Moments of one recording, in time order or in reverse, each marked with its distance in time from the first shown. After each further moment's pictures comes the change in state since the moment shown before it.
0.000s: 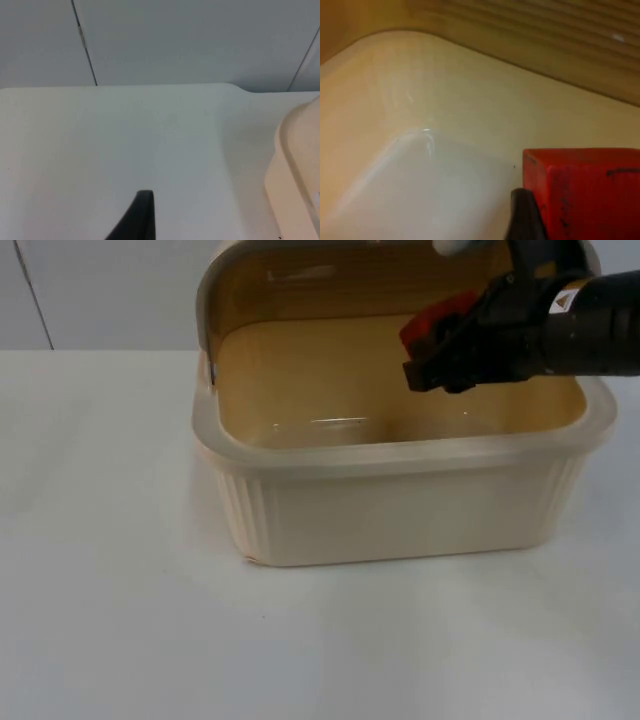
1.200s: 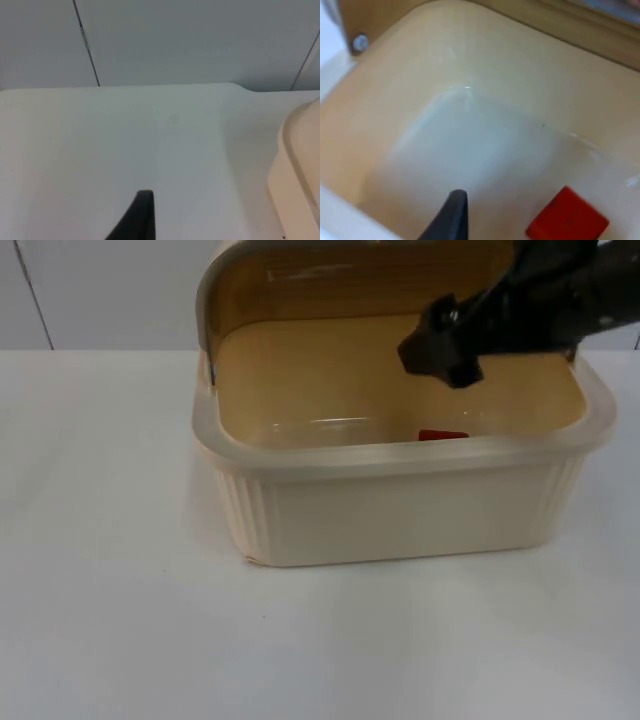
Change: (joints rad) right arm 0.000 -0.210 -0.017 0.027 0.411 -0.033; left arm 0.000 0.000 0.000 0.010 0.000 0.000
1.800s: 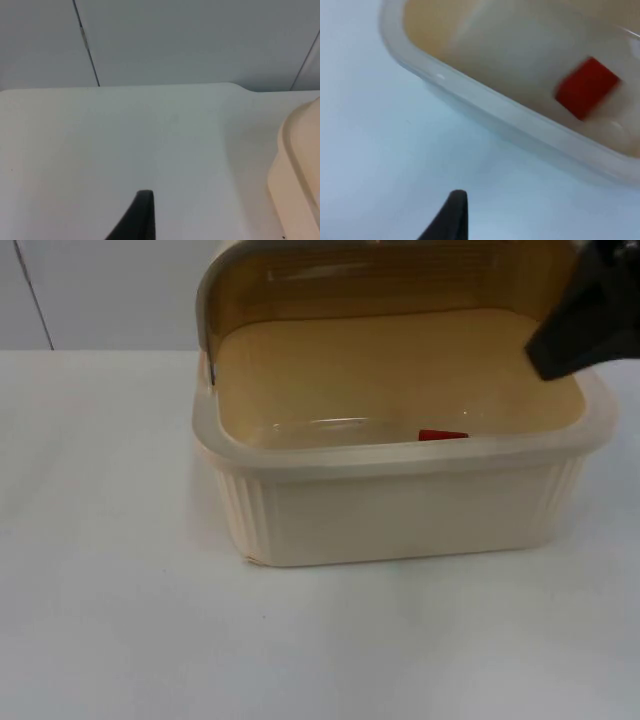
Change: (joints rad) right arm -0.016 -0.379 0.000 -0.187 0.654 0.250; left arm 0.000 0.000 0.000 0.000 0.000 0.000
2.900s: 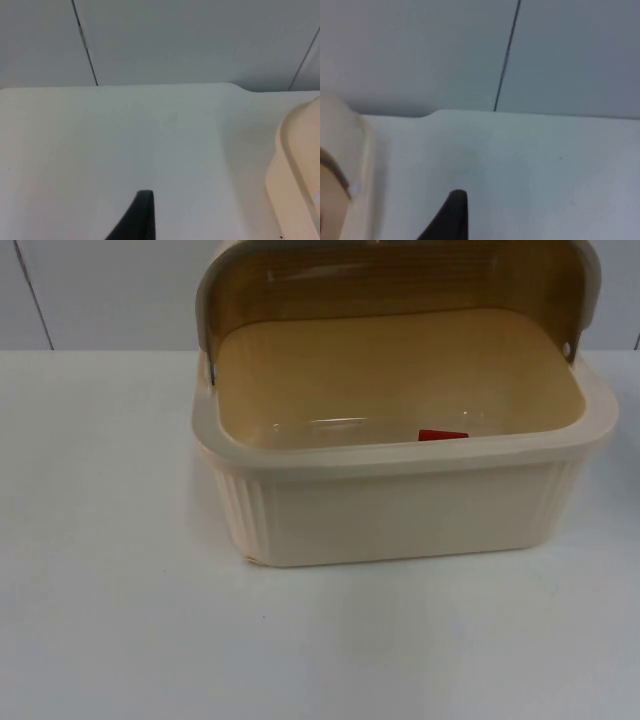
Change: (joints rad) right arm -0.543 -0.213 -0.033 -0.273 -0.177 0.206; left arm 0.000 0.000 0.000 -0.006 0.002 0.000
